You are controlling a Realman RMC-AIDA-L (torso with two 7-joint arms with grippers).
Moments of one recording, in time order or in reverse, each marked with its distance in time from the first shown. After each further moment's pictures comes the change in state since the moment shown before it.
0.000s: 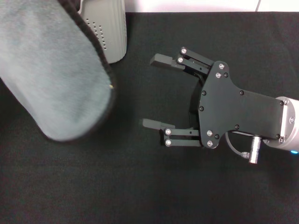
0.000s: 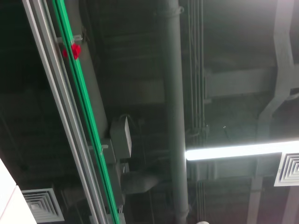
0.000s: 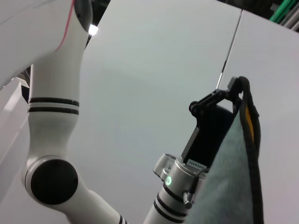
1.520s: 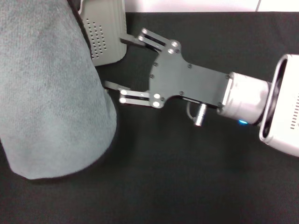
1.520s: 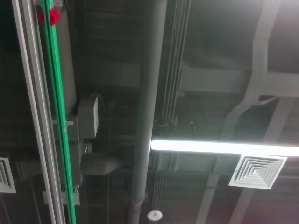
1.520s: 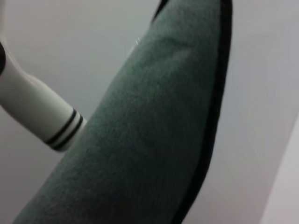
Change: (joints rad) left arm -0.024 0.000 0.133 0.047 -0.023 0.003 -0.065; right arm 0.115 0.001 -0.206 -0.024 0.248 0.420 -0.124
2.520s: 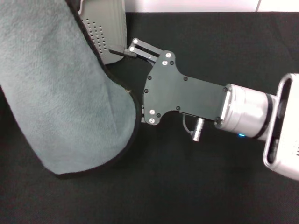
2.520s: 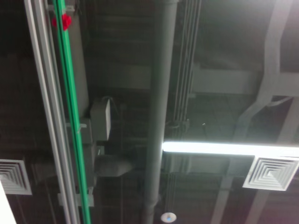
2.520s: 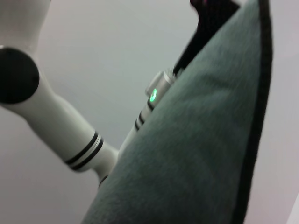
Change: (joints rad) left arm 0.031 0.003 0.002 -0.024 -0.001 -0.001 0.020; right arm -0.034 0.000 -0.060 -0.041 0.025 -0.047 -0.082
